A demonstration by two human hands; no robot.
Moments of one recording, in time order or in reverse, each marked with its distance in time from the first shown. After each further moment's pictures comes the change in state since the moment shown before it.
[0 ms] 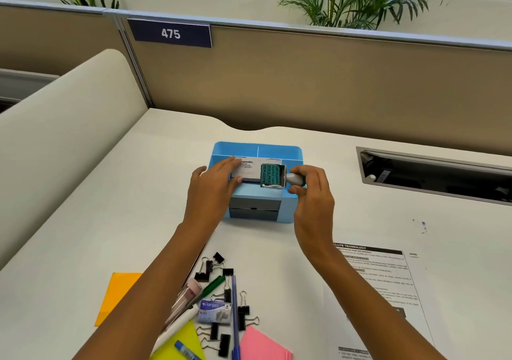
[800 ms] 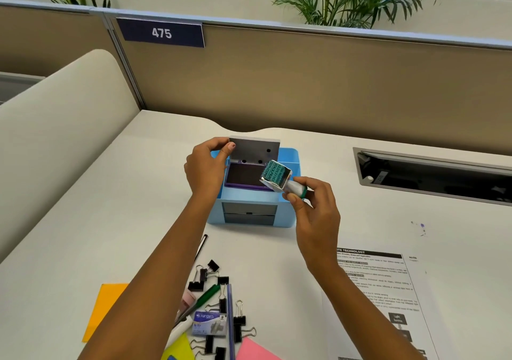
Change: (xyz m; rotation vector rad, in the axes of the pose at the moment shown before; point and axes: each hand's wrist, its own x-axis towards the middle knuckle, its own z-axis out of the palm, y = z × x) left_hand 0.056 0.006 0.011 -0.461 0.201 -0.365; right_hand -0.012 0.006 -0.006 0.287 0.051 0.155
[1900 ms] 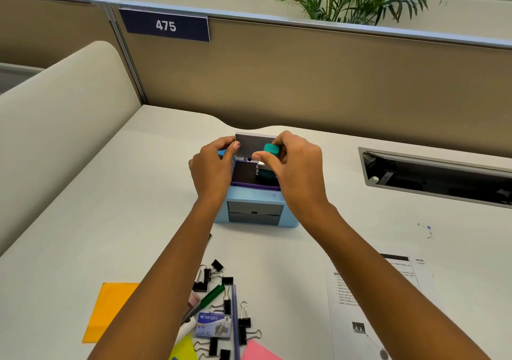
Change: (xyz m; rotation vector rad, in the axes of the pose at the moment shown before) left_hand -0.003 -0.007 0.005 0.021 0.013 0.017; right_hand 0.068 -0.053 0.042 -0.424 -0.131 -0.194
